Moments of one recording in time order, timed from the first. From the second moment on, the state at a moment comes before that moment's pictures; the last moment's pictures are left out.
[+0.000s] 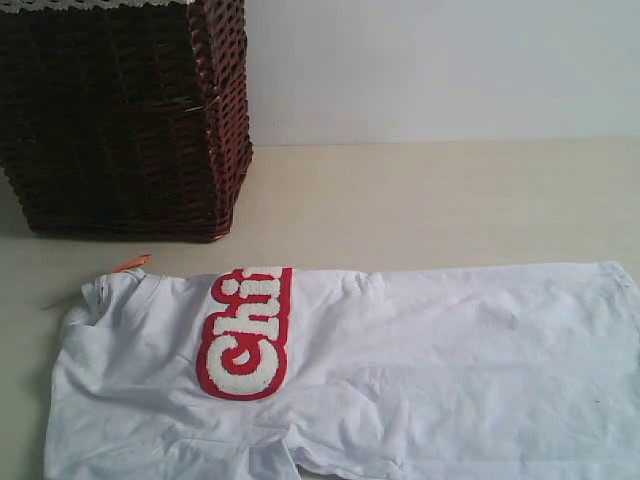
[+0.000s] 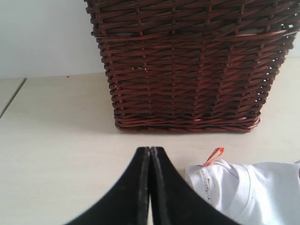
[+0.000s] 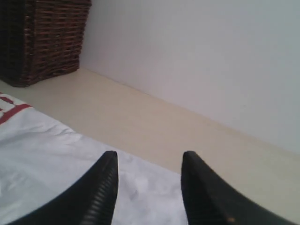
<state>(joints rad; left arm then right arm) -0.14 0.74 -0.40 0.88 0.17 -0.84 -0.08 0.00 -0.05 0.92 0.47 -1.19</state>
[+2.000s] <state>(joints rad) -0.14 0.66 -0.40 0.86 0.41 -0.92 0.03 0.02 0.00 0.39 0.29 -0.28</state>
